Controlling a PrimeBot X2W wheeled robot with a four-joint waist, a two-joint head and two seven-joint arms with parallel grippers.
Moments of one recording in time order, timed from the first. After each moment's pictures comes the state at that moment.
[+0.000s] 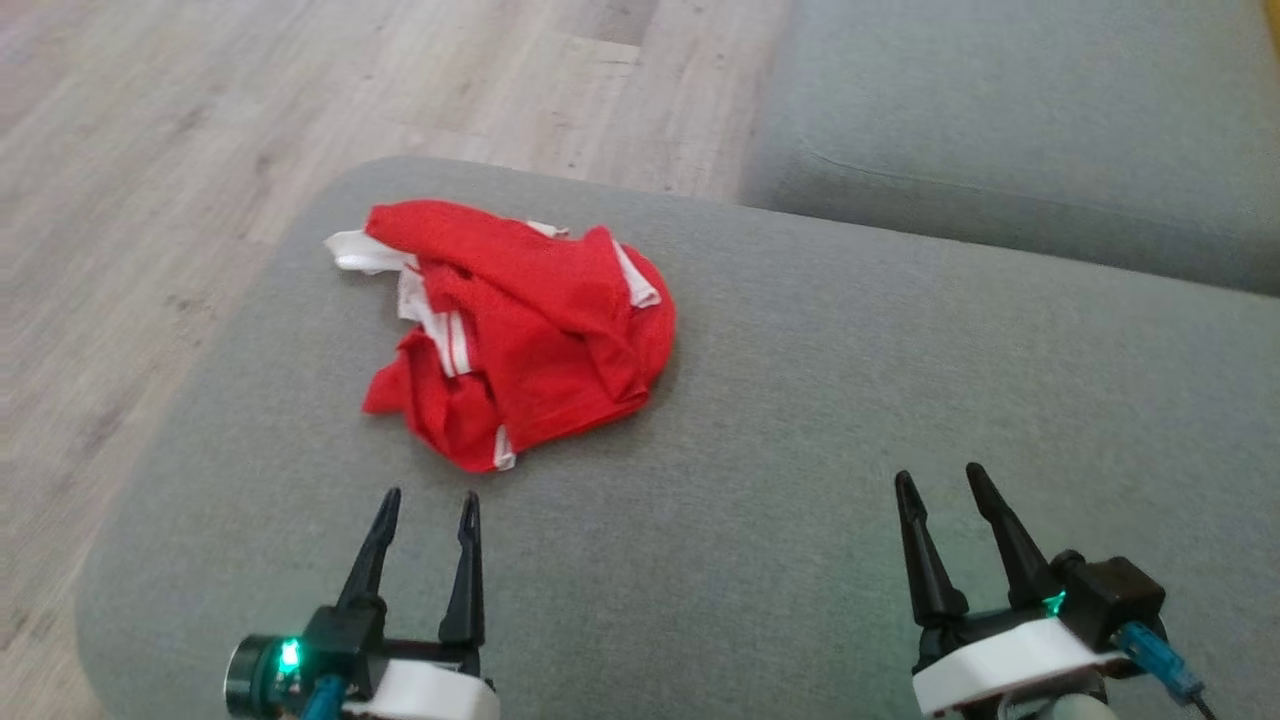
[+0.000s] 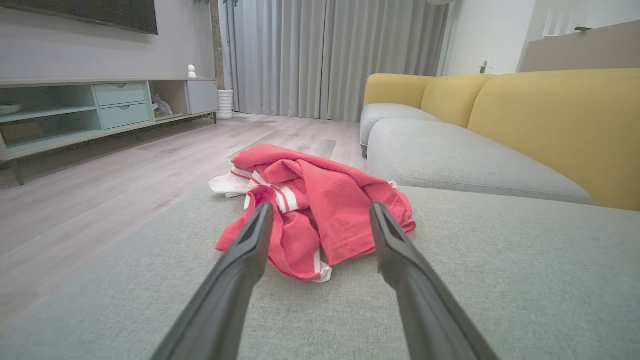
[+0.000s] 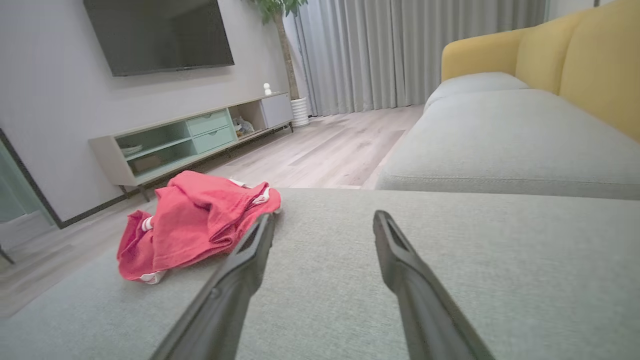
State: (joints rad) left arm 0.00 0.06 -0.25 0.29 -0.15 0.03 -0.25; right arm 0.06 -0.04 0.16 0.24 0.23 0.13 -0.25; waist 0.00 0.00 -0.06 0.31
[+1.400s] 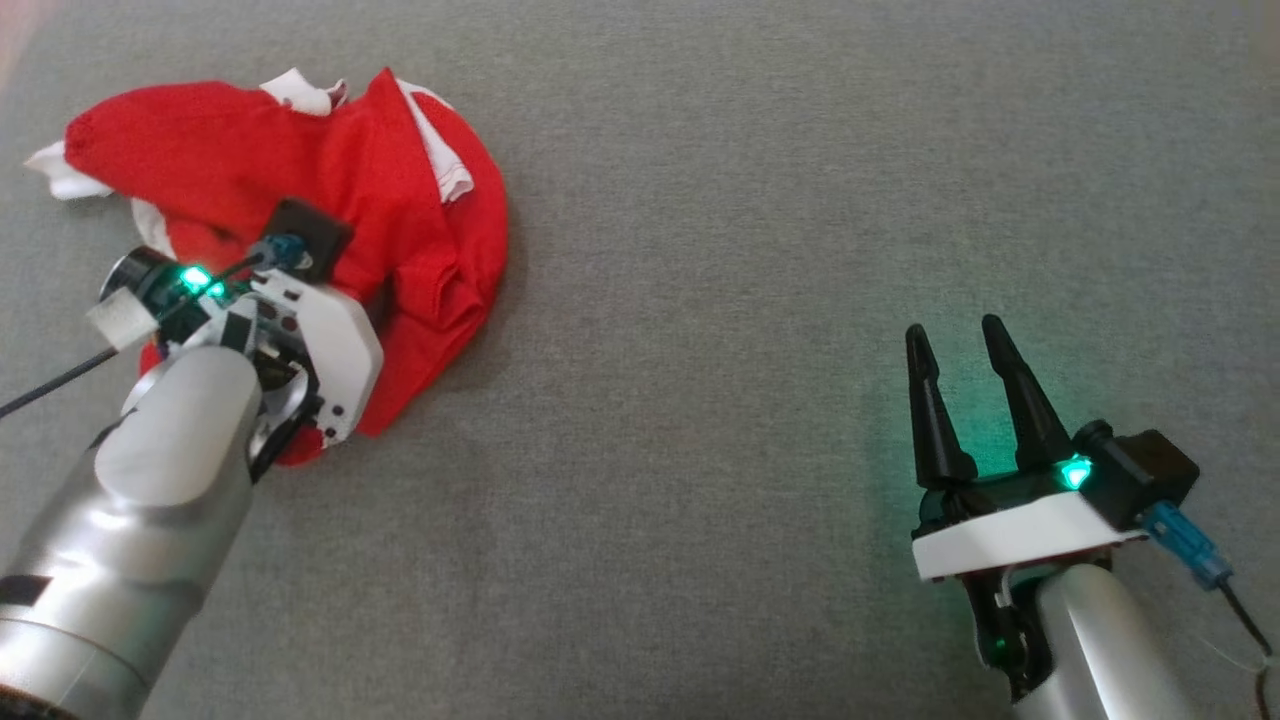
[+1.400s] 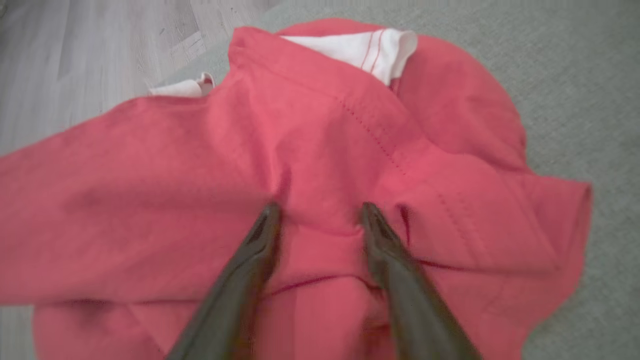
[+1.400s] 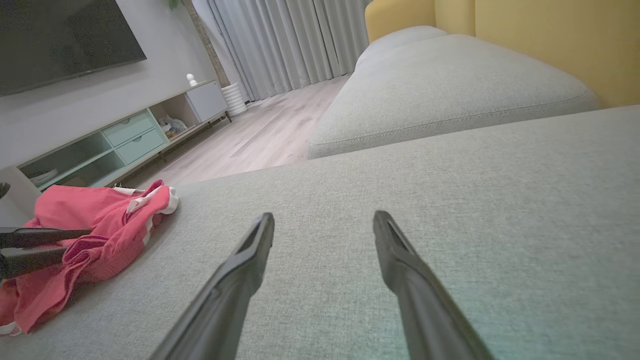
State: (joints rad) left arm -0.82 0.38 -0.76 0.76 -0.41 -0.13 0.27; right arm -0.14 -0.05 0.16 0.22 0.26 0.13 -0.25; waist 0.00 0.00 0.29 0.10
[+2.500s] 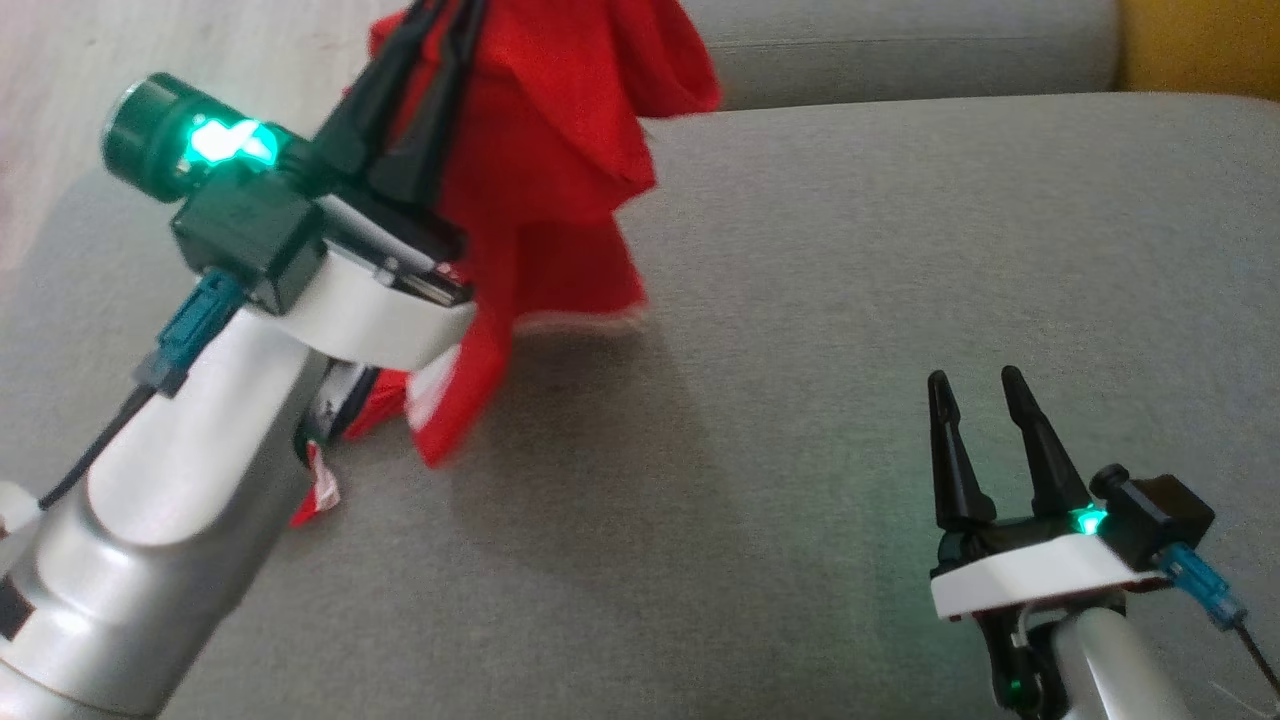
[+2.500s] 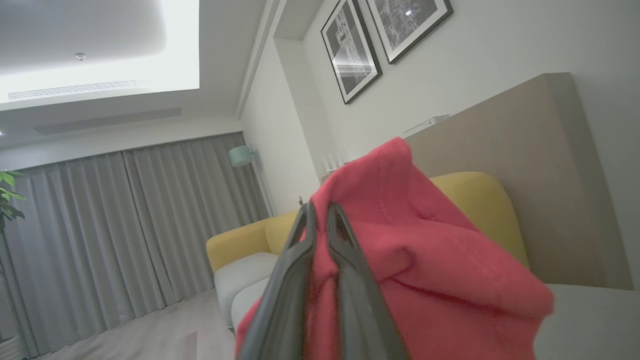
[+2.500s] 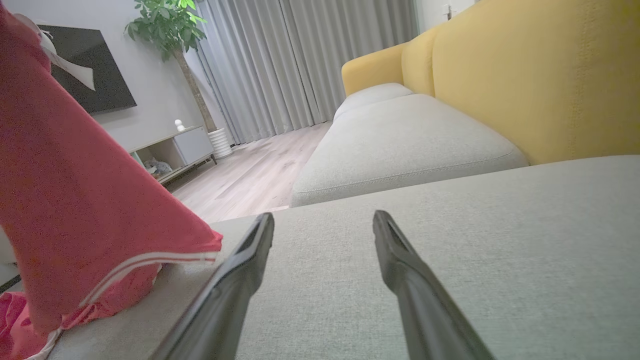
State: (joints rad) left arm -0.78 0.42 -0.67 0.09 -0.43 0.05 -0.20; right arm -0.07 -0.05 0.13 0.23 0.29 0.13 -0.25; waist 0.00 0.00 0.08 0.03
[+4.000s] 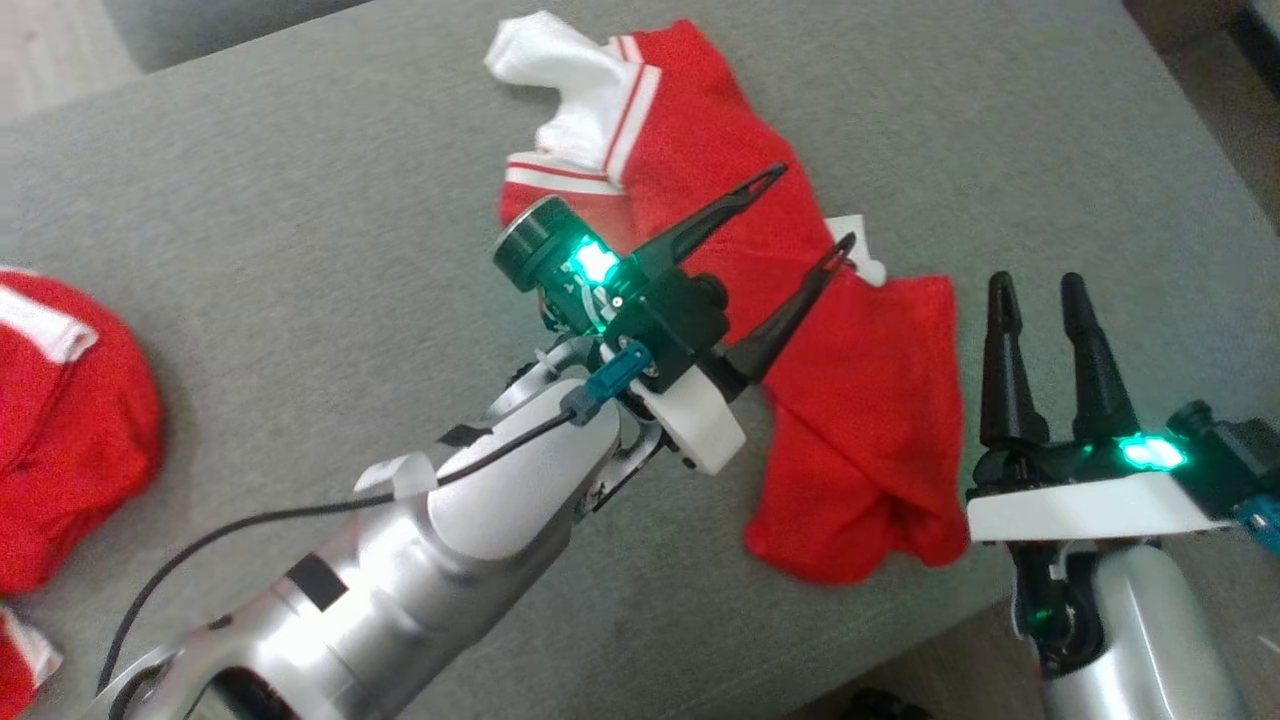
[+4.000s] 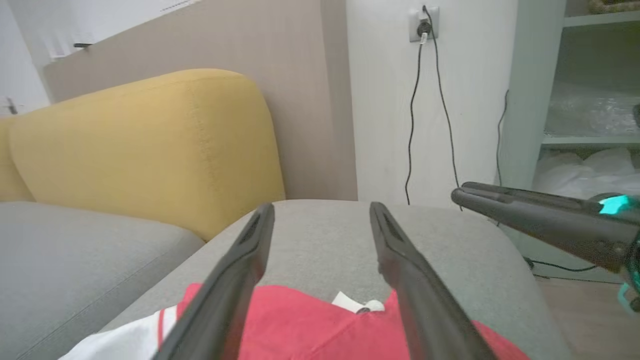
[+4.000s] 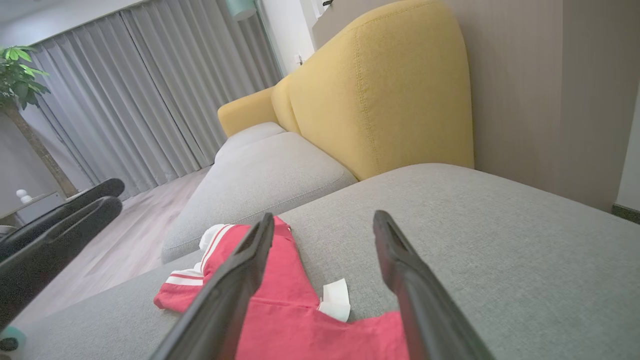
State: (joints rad) left arm -0.84 0.08 -1.00 0.45 -0.37 0.00 -0.16; right arm -0.13 -0.04 0.10 0.11 0.41 0.13 -0.25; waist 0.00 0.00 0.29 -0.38
